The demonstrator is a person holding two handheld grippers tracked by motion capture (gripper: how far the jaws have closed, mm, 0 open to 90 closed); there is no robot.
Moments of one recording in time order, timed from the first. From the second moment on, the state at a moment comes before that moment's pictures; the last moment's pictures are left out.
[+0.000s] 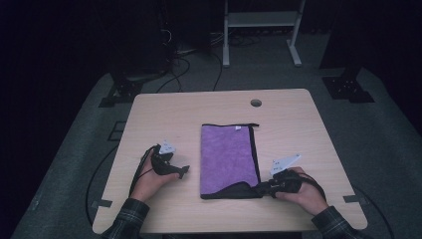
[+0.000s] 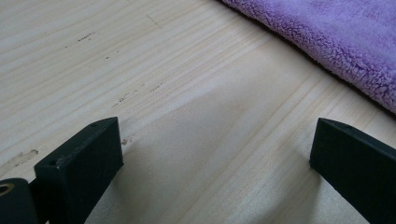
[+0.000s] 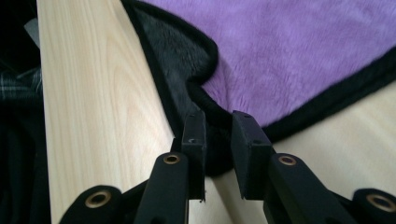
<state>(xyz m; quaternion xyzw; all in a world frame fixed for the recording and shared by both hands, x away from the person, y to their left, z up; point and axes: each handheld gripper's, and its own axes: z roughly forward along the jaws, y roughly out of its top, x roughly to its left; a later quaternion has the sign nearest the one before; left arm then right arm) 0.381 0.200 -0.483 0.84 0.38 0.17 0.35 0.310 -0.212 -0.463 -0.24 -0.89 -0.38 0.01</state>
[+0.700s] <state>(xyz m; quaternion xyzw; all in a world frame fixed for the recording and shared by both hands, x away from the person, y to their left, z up) 0.381 0.200 -0.479 0.83 0.38 0.17 0.36 0.335 -0.246 -0.450 -0.31 -0.85 -0.42 -0.09</state>
